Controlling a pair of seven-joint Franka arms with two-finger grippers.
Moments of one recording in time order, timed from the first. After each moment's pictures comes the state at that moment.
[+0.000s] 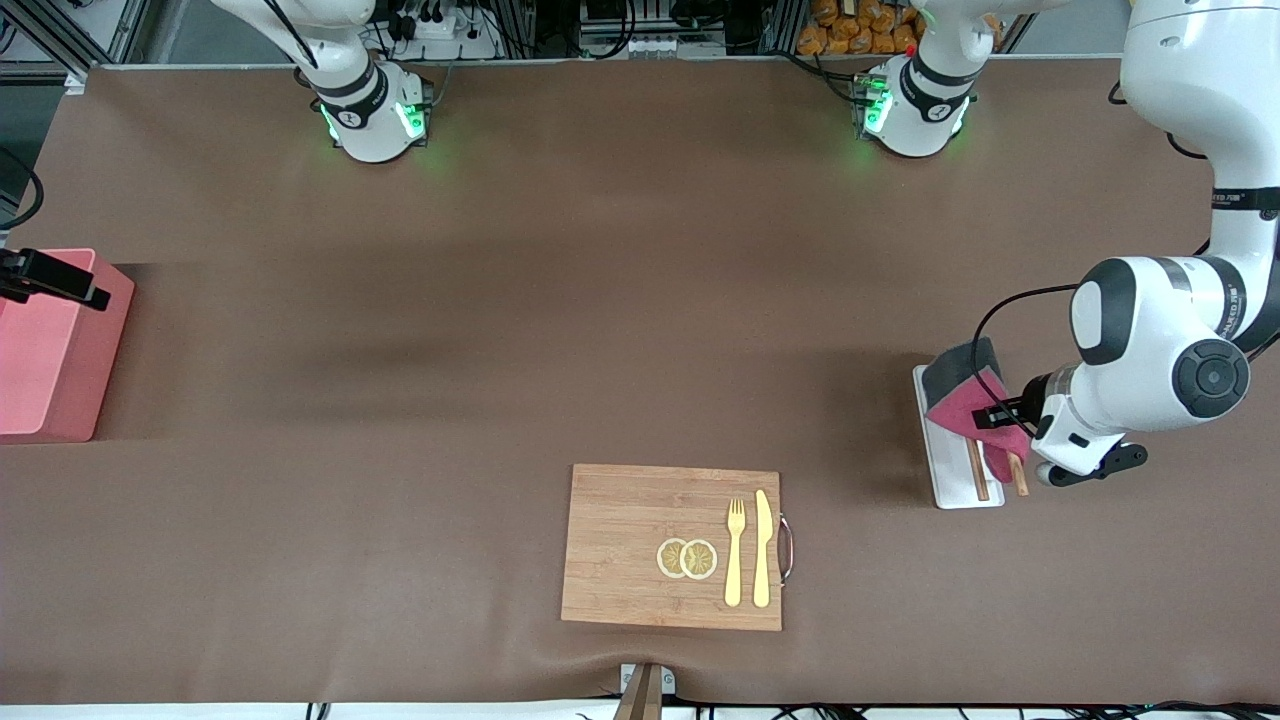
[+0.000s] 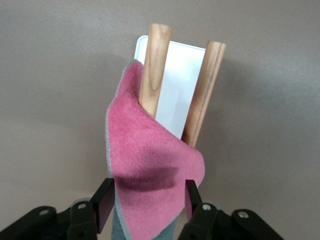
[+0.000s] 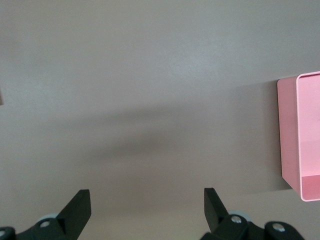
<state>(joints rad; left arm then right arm) 0.01 0.46 -0.04 -1.71 0.00 2.01 -0.28 -0.17 0.09 -0.01 -1.52 0.05 1.55 -0.04</state>
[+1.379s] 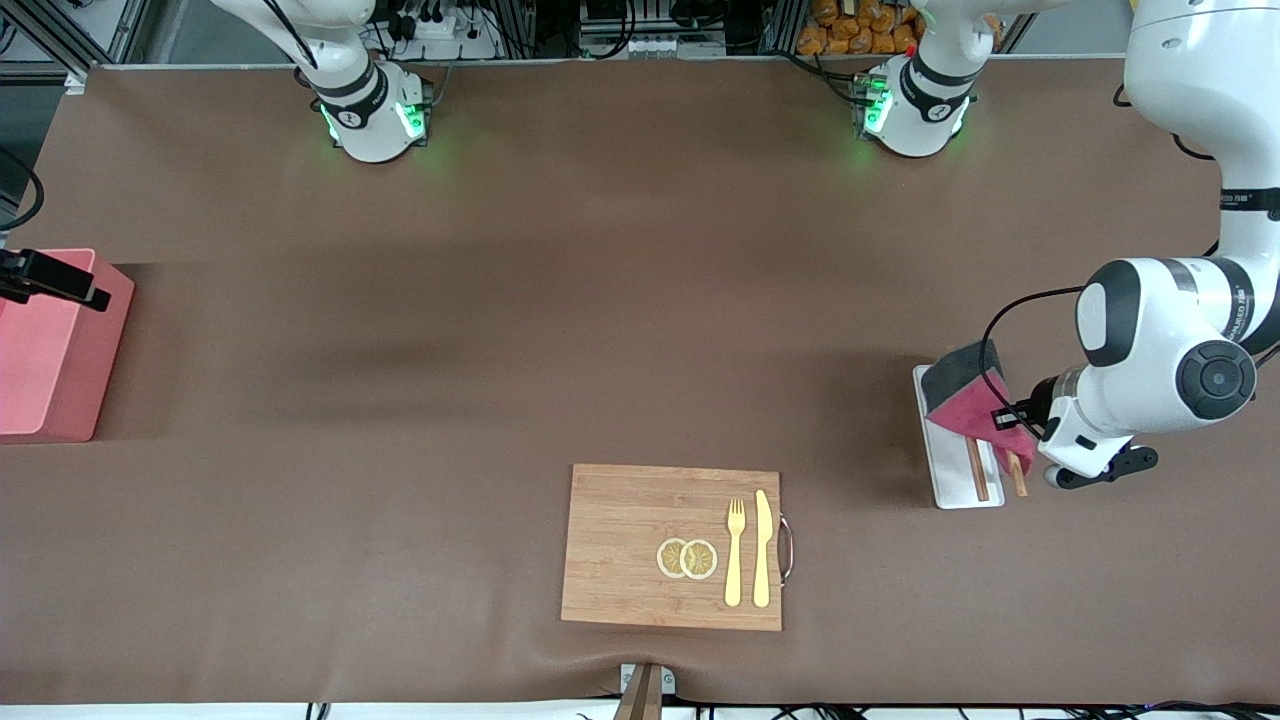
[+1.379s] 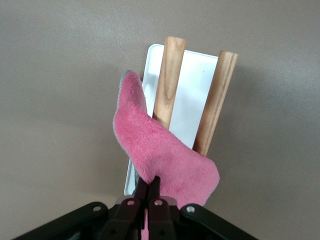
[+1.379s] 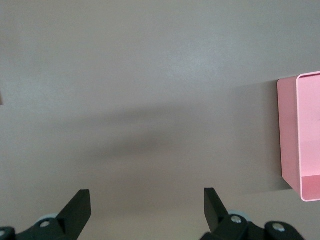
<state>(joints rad) 0.02 0.47 -0.04 -1.69 0.03 2.01 -0.28 -0.17 0.09 -0.01 -1.52 0.05 1.55 -0.04</state>
